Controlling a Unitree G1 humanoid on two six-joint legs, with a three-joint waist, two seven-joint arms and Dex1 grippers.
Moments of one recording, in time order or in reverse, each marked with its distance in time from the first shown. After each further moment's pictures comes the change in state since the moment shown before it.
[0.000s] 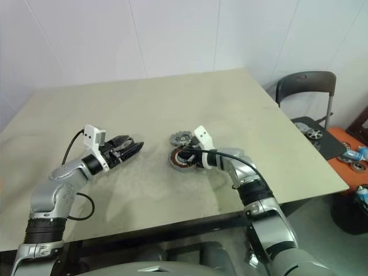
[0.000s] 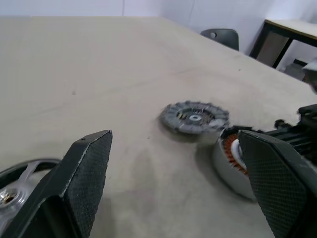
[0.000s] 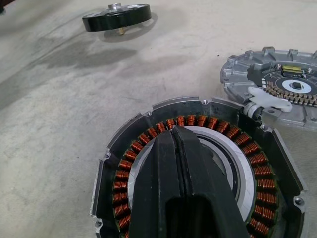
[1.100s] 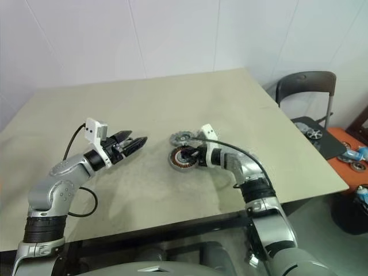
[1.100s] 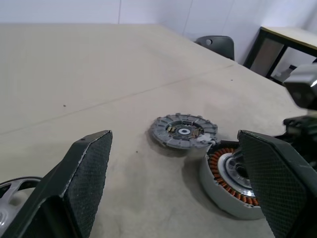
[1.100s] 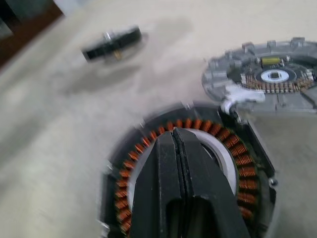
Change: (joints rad) left arm -0.017 -0.008 0.000 -0.033 -0.038 0.051 0.043; right arm -0.043 0.041 -0.191 0.011 0.188 0.224 -0.006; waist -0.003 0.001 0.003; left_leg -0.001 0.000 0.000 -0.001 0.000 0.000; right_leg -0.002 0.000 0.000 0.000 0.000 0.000
